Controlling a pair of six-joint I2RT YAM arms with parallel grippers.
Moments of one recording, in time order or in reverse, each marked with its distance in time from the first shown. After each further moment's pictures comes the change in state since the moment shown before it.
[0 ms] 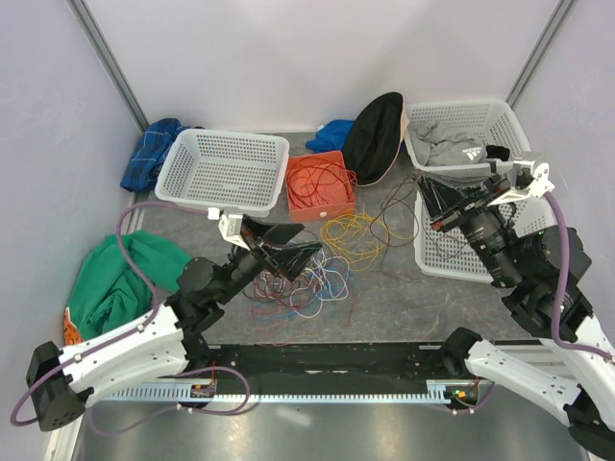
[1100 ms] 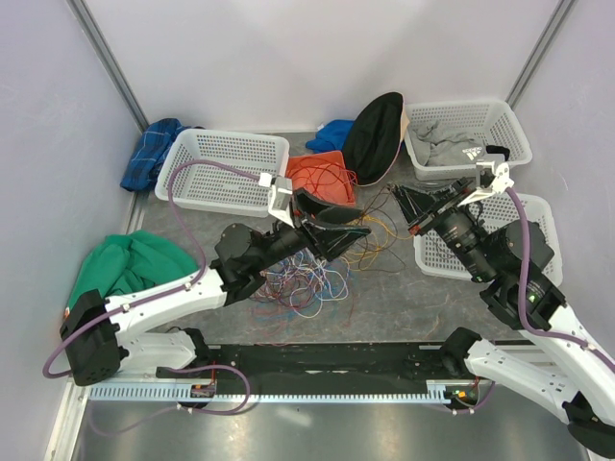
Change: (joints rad) left arm -0.040 0.480 0.333 0.350 0.313 0.022; right arm 0.000 0.030 -0.122 0.082 -0.082 0.076
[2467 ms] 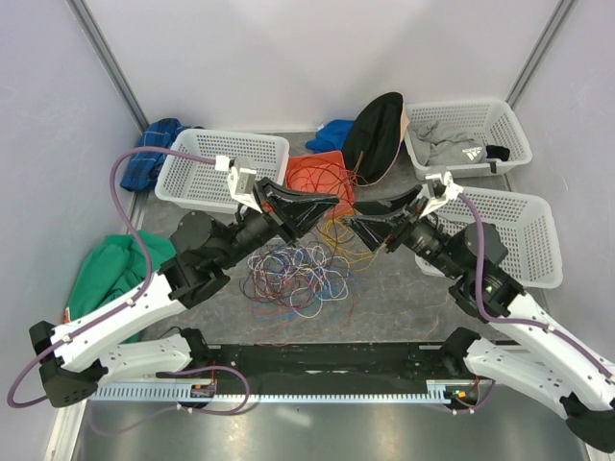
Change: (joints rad) left arm -0.001 -0.214 0.214 -0.518 -0.158 0.097; right arm 0.000 0.040 -0.224 0.256 -0.296 0.127
